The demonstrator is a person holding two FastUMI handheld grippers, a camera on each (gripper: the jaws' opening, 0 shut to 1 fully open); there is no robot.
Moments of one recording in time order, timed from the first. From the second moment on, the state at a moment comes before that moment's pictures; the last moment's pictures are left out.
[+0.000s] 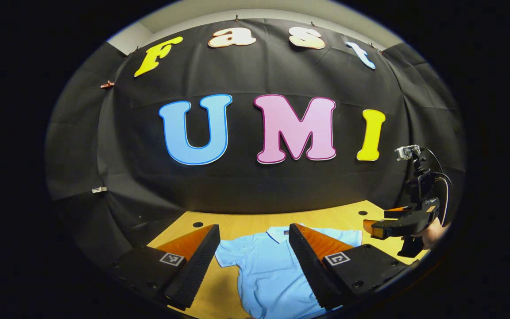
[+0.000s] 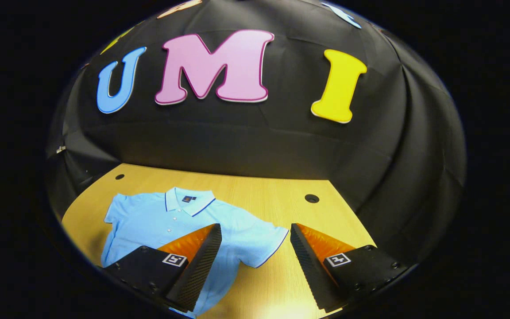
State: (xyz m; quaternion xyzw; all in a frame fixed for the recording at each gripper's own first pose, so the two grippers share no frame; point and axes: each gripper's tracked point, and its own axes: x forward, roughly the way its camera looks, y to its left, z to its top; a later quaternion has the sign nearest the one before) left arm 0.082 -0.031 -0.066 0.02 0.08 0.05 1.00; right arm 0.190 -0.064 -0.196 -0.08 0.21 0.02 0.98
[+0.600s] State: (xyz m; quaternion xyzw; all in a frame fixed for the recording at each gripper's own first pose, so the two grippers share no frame) left arm 0.114 -0.053 -0.113 0.02 0.16 0.07 0.99; right arm 0.274 -0.133 -0.325 -0.04 0.33 -0.04 0.94
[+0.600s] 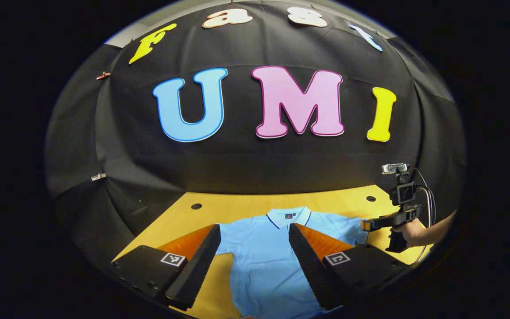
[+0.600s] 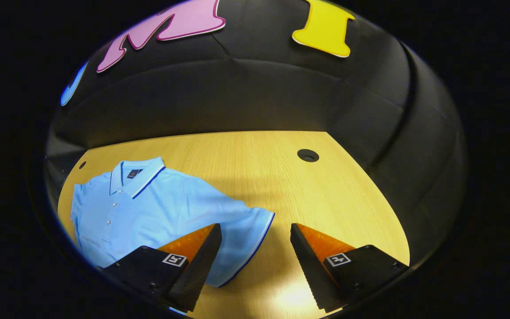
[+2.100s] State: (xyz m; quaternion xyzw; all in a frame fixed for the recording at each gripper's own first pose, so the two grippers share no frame) left arm 0.032 0.003 -0.143 -0.03 0.18 0.15 0.97; right arm 0.286 0.056 -0.288 -0.09 0.32 0.14 0.93
